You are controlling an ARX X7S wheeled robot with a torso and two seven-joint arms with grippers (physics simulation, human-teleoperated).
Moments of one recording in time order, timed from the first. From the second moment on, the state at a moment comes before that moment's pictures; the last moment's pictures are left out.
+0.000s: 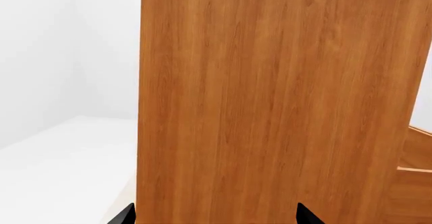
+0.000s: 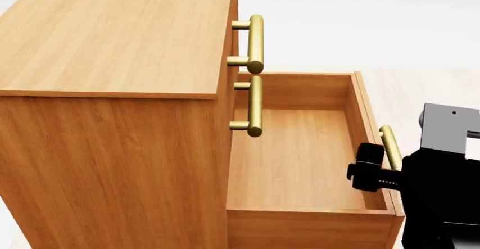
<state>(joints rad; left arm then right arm) 0.45 -0.32 0.22 0.37 -0.23 0.31 -0.31 0.78 0.37 0.00 0.16 0.41 1.06 0.24</state>
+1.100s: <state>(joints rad) 0.44 -0.34 0.24 0.38 -0.25 0.33 -0.32 0.68 0.45 0.16 -0.12 0.30 0.99 0.44</state>
